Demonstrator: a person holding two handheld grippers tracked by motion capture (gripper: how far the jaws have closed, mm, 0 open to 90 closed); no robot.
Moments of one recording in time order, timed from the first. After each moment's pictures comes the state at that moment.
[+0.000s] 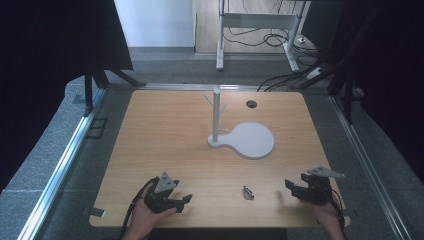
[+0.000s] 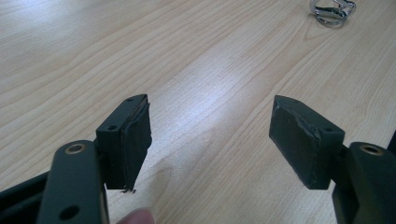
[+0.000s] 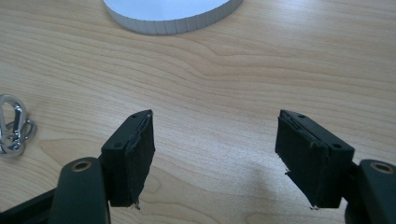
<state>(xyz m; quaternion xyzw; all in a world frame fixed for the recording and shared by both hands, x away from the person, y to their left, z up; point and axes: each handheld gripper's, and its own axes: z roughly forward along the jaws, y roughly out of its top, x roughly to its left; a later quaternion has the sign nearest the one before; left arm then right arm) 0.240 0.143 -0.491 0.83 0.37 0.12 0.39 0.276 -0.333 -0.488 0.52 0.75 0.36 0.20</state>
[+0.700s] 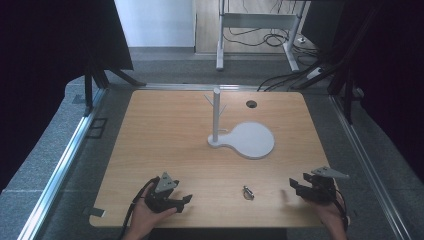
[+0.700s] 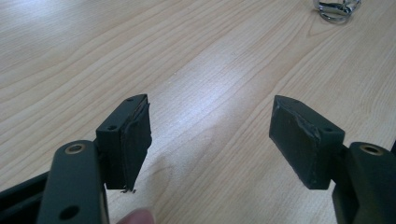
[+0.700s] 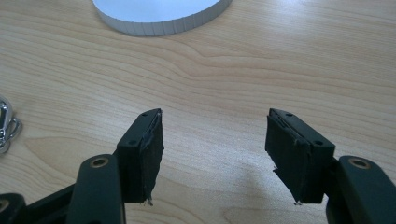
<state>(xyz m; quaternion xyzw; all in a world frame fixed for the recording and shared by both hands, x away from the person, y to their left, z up) 0.241 0.144 -0.493 0.84 0.37 0.12 0.39 0.275 -0.344 -0.487 0.52 0.75 0.36 0.20</state>
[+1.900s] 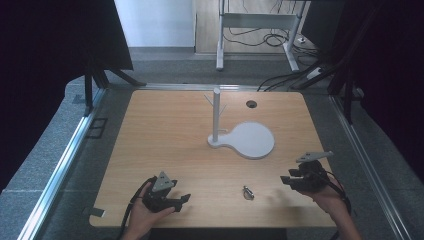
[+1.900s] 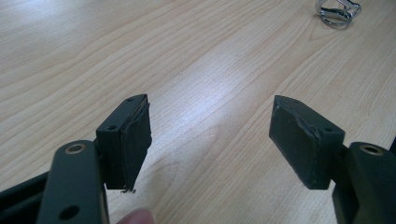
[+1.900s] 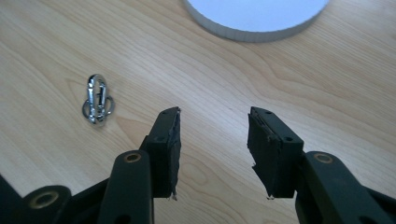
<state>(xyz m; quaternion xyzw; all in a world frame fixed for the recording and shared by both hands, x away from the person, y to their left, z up) 0.241 0.147 -0.492 0.83 0.38 0.11 0.39 0.296 -0.303 -0.429 0.43 0.85 0.29 0.12</state>
